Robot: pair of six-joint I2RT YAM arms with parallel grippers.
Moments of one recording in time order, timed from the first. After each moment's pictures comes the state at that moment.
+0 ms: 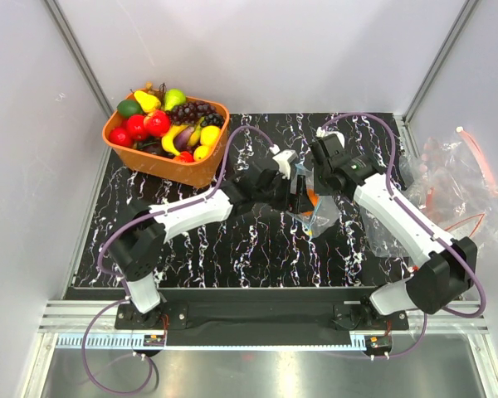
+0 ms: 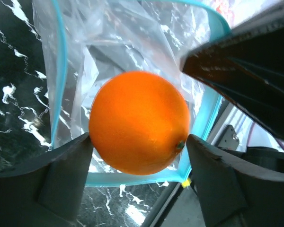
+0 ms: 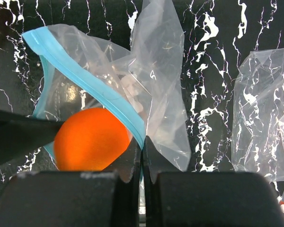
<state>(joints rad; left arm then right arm) -0.86 1.76 1.27 -0.04 0.28 -0.59 0.52 1.43 1.34 -0.88 0.32 0.40</state>
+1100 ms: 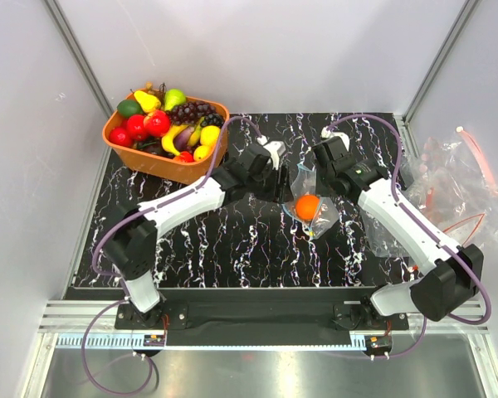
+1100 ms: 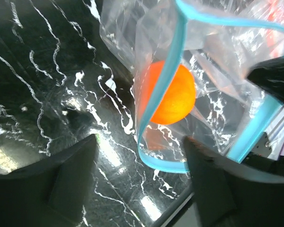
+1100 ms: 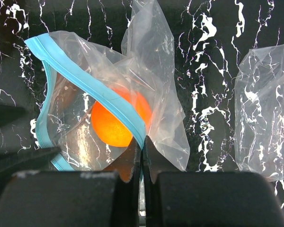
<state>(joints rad) -0.78 1.73 1.37 -0.32 0.20 -0.50 0.52 1.38 1.31 -0.86 0.33 0.43</state>
